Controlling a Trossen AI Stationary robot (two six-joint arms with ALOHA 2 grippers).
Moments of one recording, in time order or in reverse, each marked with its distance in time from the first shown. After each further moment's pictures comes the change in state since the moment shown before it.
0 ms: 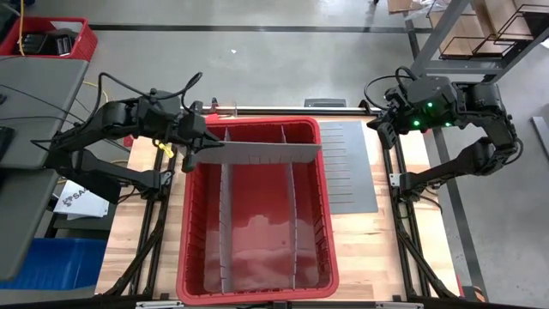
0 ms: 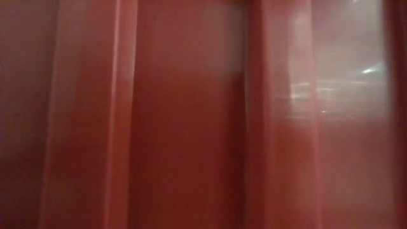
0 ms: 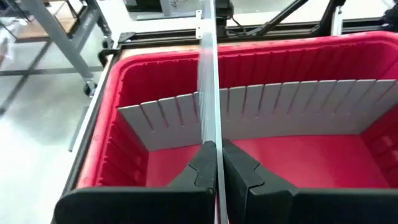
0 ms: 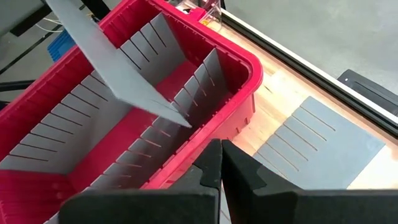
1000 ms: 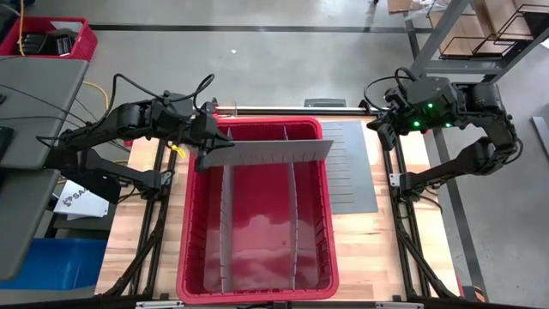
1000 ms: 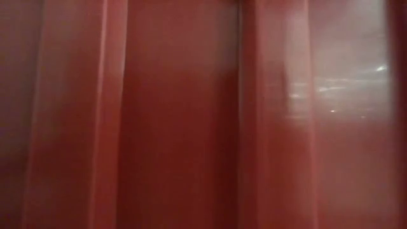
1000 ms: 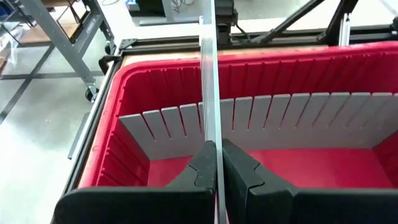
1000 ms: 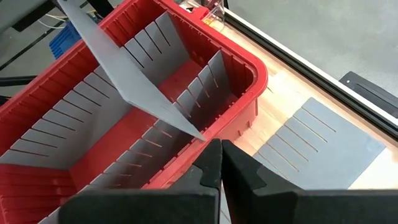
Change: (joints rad) left arm -0.016 0.051 -0.023 0.110 -0.025 -0.013; right arm 0.009 0.000 0.000 0.000 0.000 -0.011
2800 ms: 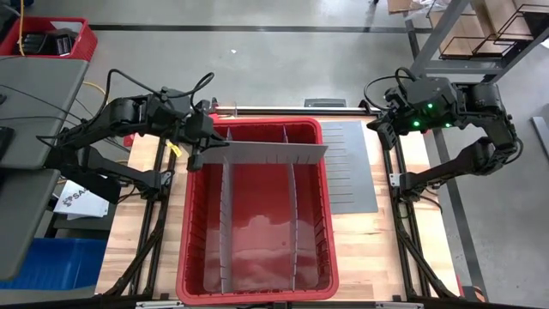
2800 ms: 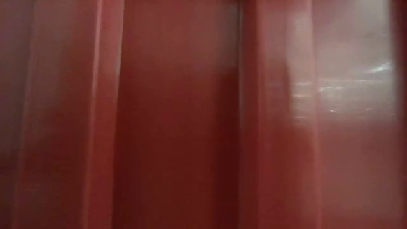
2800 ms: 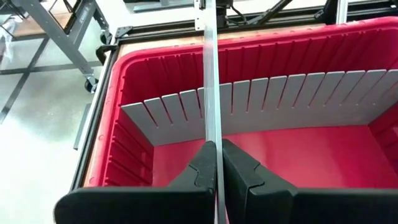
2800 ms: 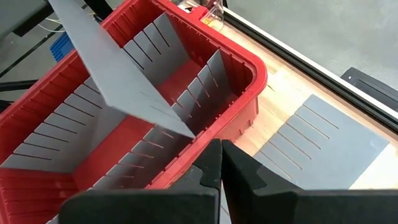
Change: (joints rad) left arm 0.002 0.035 0.115 -0.156 0.004 0.056; right arm 0.000 0.000 0.000 -0.001 0.000 0.027
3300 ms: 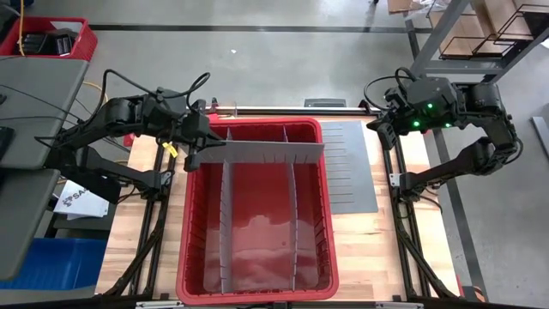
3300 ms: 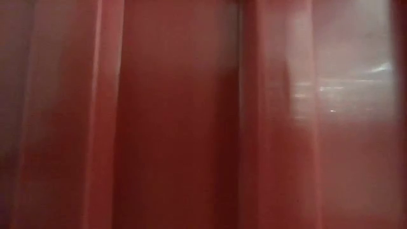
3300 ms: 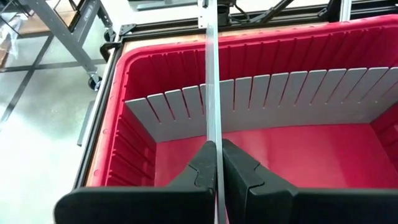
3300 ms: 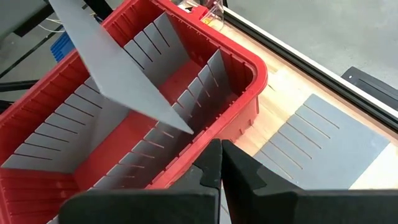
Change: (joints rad) left arm 0.000 -0.021 0.000 -0.021 -0.018 -0.008; right arm 0.000 0.000 0.000 0.000 -0.001 0.003
